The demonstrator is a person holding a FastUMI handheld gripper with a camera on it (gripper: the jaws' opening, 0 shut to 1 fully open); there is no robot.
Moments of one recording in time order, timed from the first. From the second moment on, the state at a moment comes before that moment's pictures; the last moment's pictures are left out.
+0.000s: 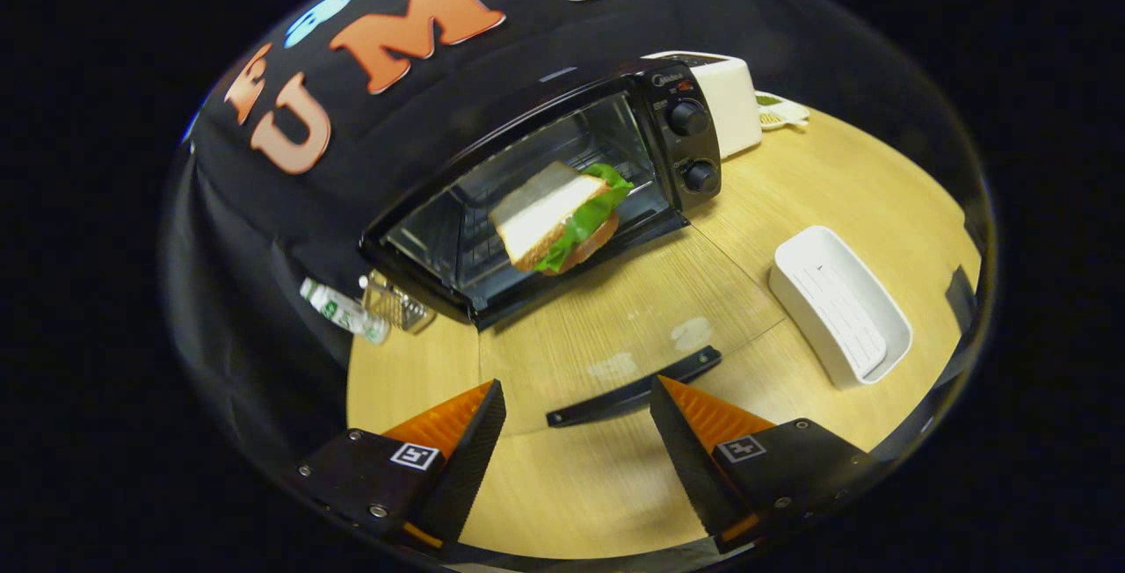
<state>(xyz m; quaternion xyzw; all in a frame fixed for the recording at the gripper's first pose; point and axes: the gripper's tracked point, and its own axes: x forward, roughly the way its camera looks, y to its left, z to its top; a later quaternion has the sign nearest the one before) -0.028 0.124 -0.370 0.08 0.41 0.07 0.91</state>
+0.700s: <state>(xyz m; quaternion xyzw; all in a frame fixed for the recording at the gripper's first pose) -0.033 0.098 -0.441 -0.13 0.45 0.08 0.88</state>
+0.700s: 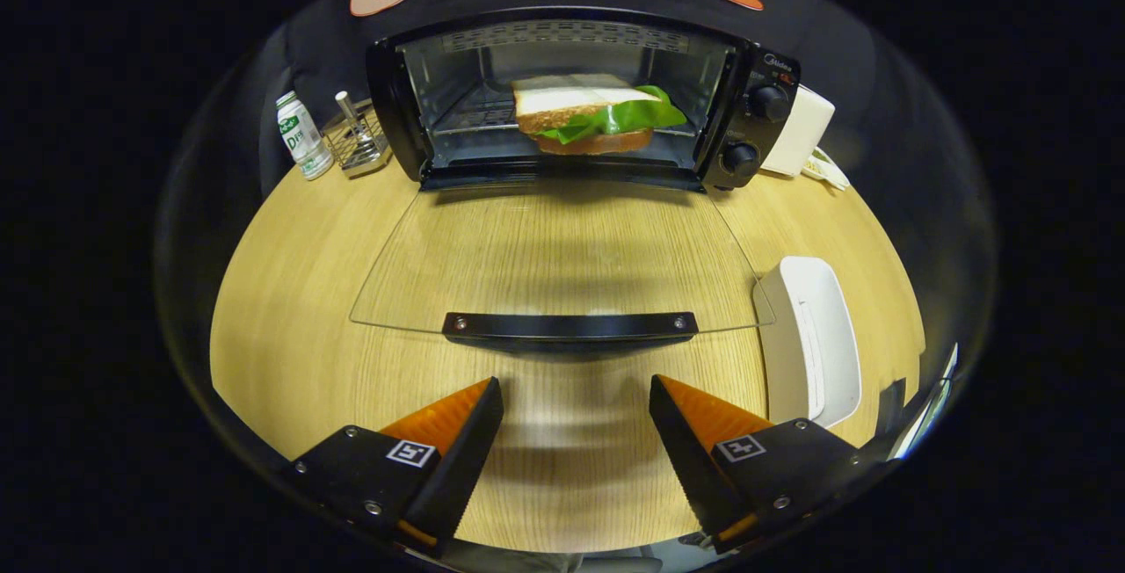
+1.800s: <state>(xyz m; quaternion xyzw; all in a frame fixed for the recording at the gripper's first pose) -0.008 0.110 -0.397 -0.05 0.43 0.07 0.90</state>
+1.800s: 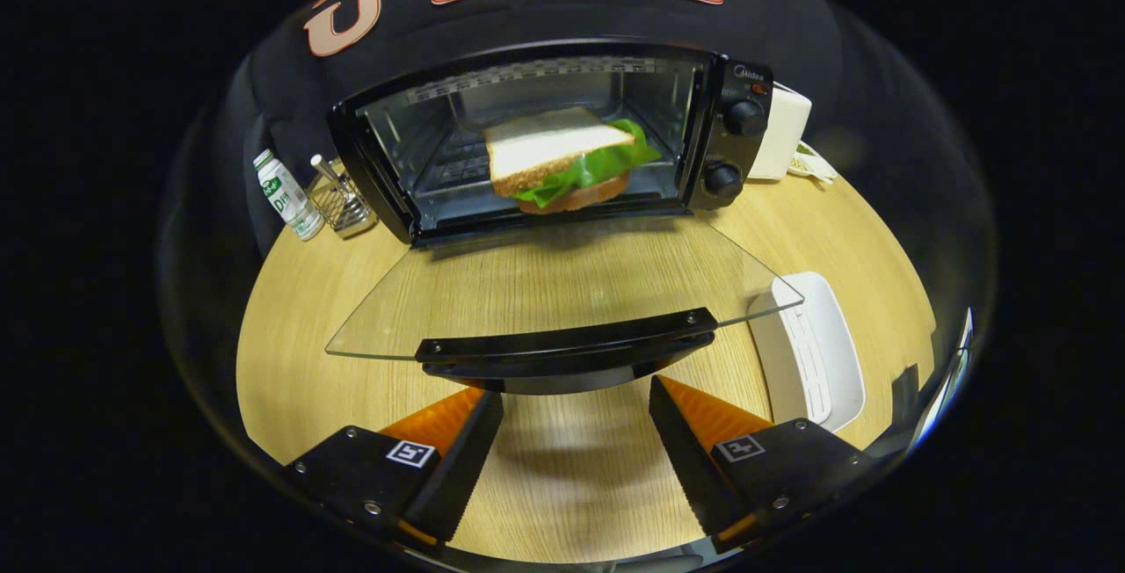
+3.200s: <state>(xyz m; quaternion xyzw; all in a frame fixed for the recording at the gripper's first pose) 0.127 0.141 -0.312 -0.06 0.36 0.13 0.92</state>
